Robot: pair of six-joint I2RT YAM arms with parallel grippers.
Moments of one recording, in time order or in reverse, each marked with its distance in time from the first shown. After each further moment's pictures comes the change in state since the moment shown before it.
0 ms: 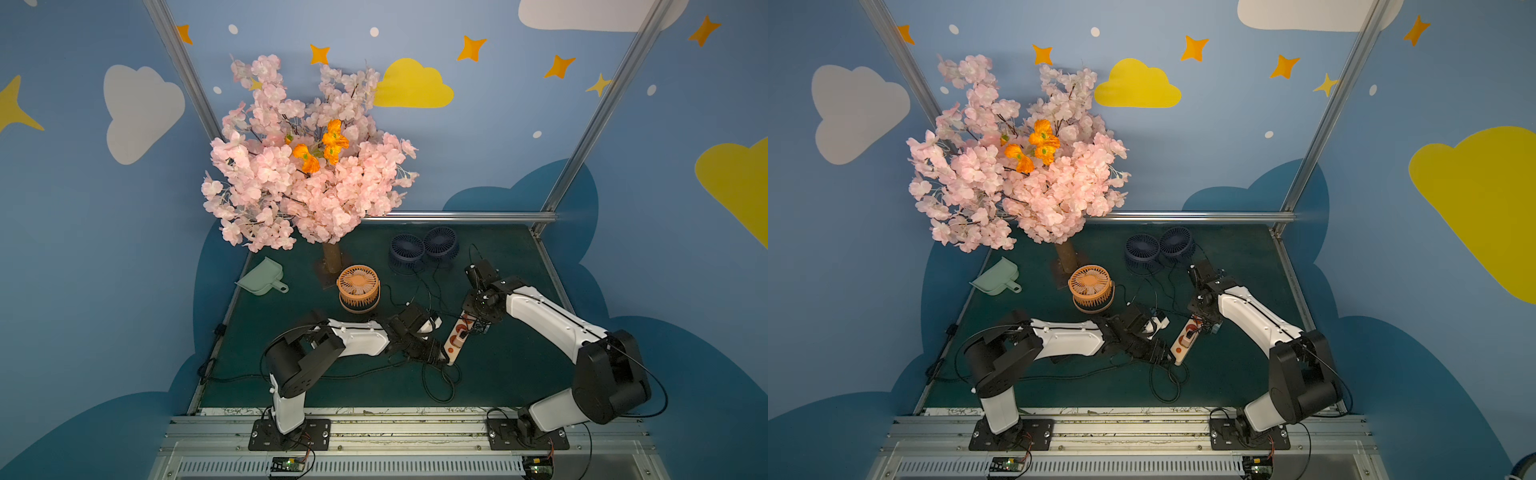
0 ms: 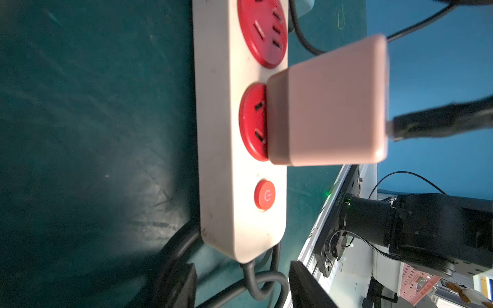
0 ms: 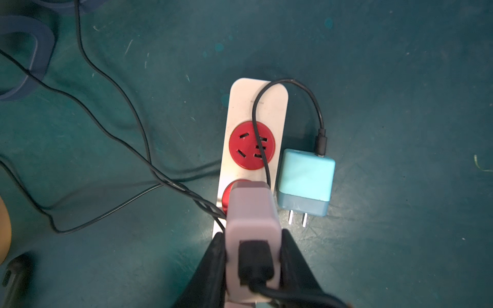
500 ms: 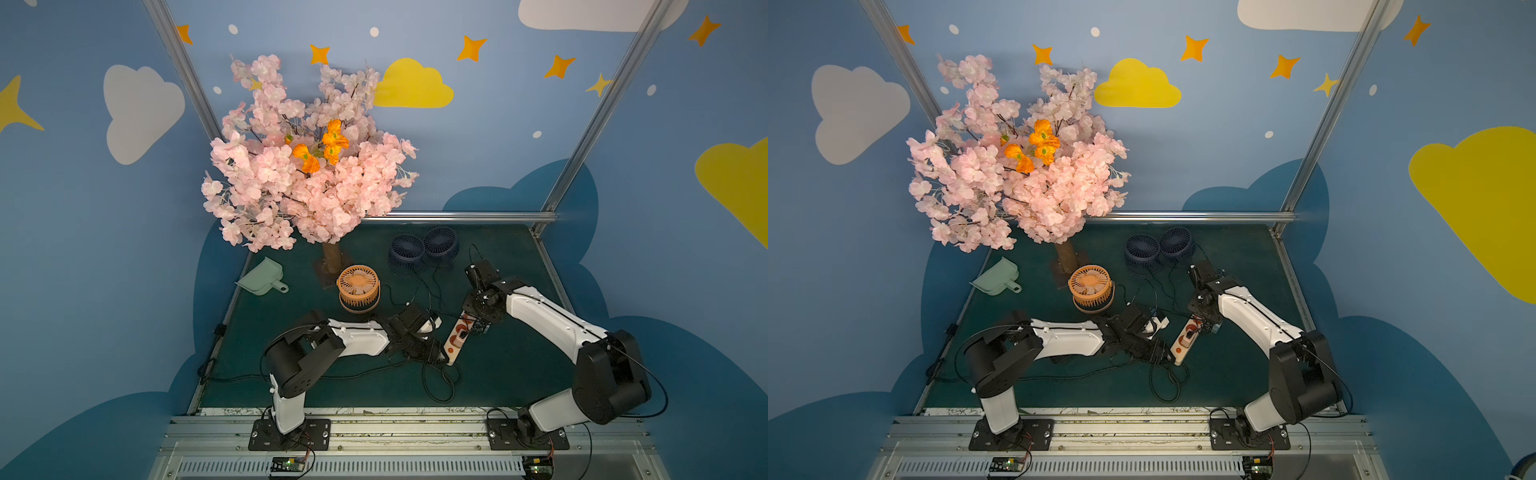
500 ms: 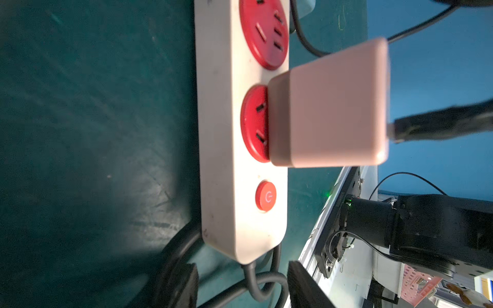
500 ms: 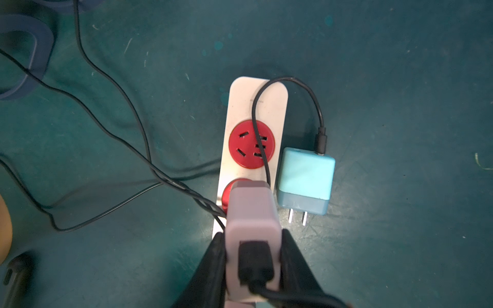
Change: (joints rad) left arm 0.000 0.000 0.000 0.000 -0.004 -0.002; right arm 0.000 -0.001 0.000 -0.004 -0.005 0.002
